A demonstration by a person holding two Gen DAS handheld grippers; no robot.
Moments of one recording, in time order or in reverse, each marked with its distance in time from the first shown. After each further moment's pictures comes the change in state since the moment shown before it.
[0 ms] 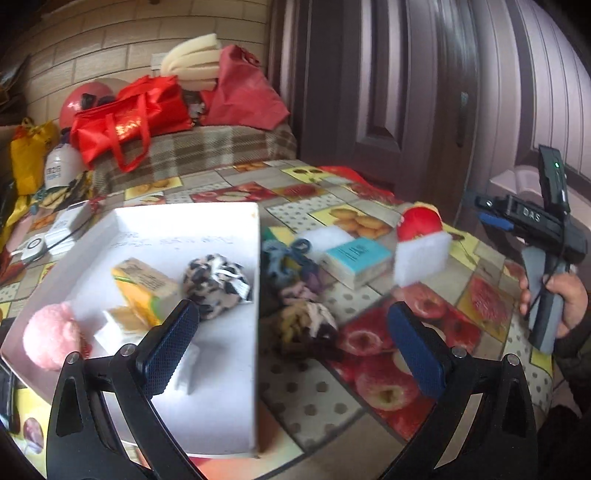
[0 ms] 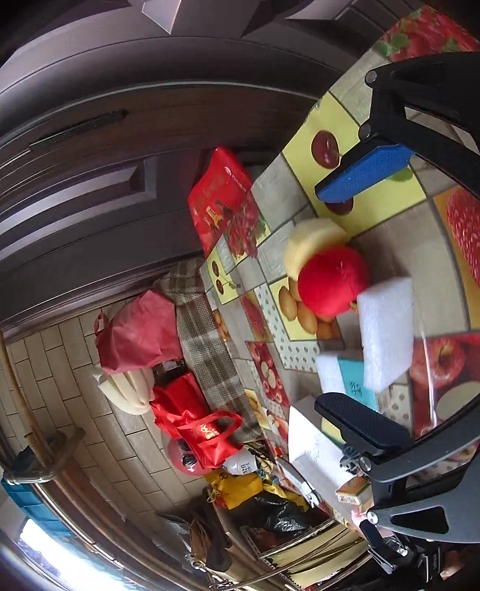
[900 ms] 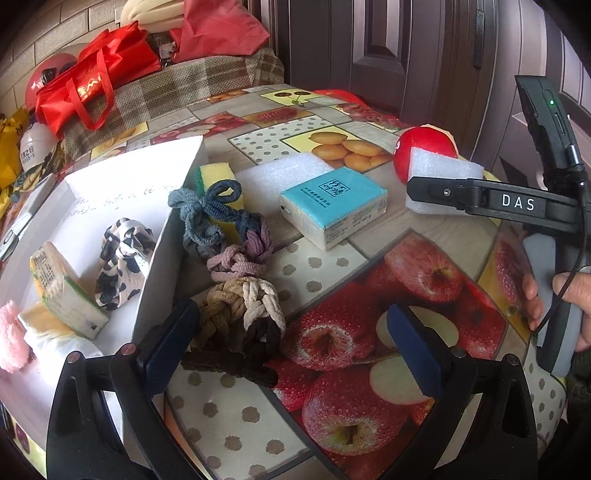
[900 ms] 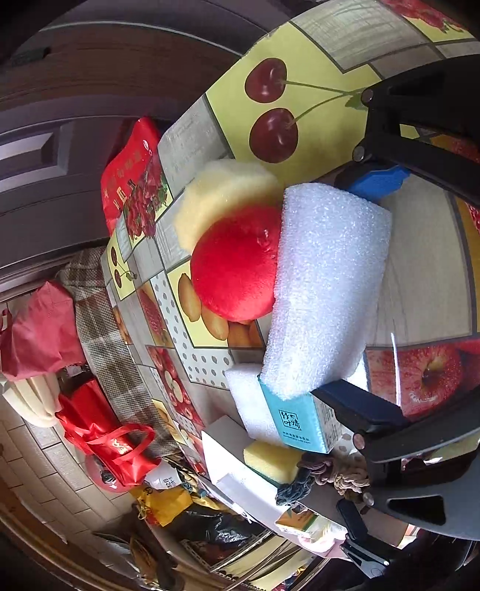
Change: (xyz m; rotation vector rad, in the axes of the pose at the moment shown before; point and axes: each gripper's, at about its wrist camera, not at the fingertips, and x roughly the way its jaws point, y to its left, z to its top) left arm 0.079 -0.038 0.004 0.012 0.278 0.045; right arm 0.072 0.014 -0.024 -0.009 0.344 0.016
